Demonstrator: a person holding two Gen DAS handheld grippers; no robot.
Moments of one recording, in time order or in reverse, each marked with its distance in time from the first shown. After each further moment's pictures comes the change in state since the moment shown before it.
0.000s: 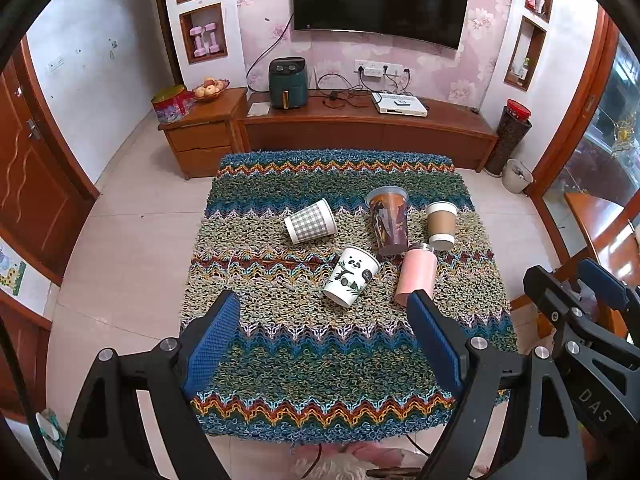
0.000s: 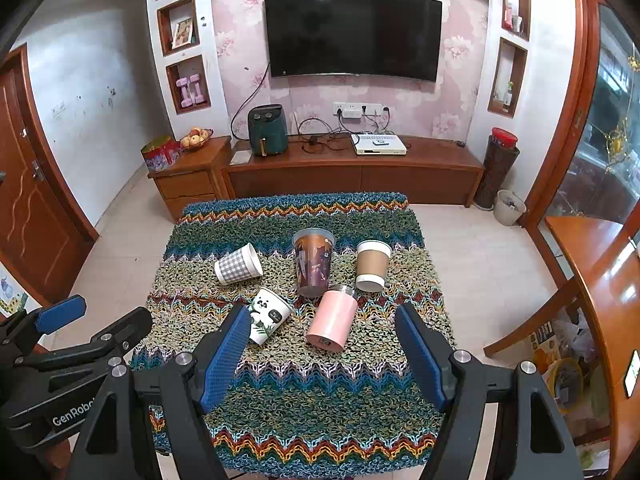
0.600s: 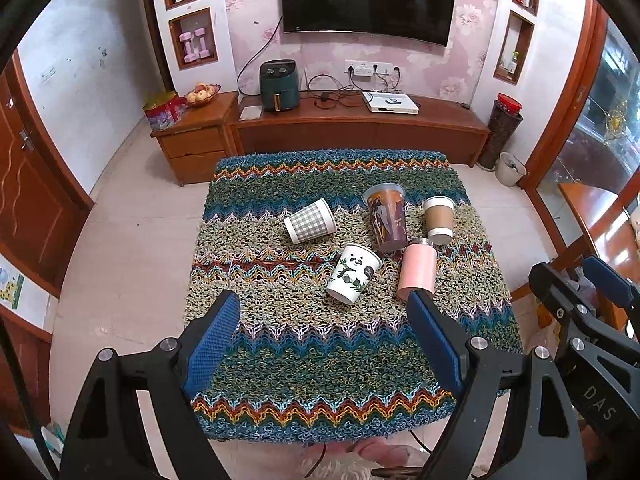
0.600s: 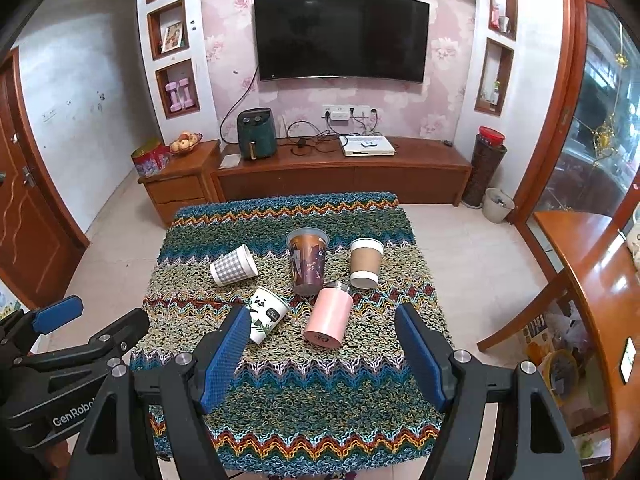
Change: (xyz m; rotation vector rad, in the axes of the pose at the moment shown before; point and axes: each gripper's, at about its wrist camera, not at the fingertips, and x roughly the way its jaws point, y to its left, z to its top) left arm -0.005 0.008 -0.002 0.050 -0.008 -0.020; right arm -0.011 0.016 -0.007 0.026 -0.014 -0.058
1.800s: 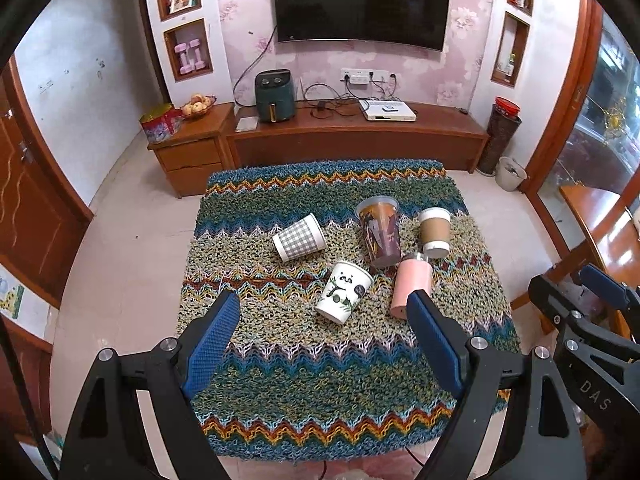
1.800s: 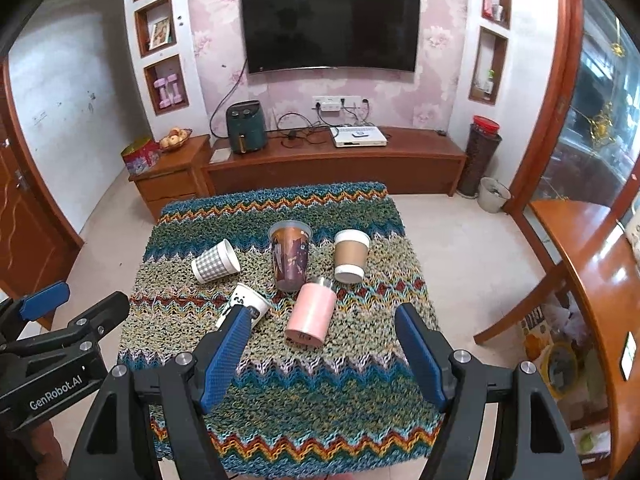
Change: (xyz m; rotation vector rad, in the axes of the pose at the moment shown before) left arm 0.015 -0.025 0.013 0.008 -0.037 0.017; right arm 0.028 -0.032 0.007 -0.006 0.026 0.001
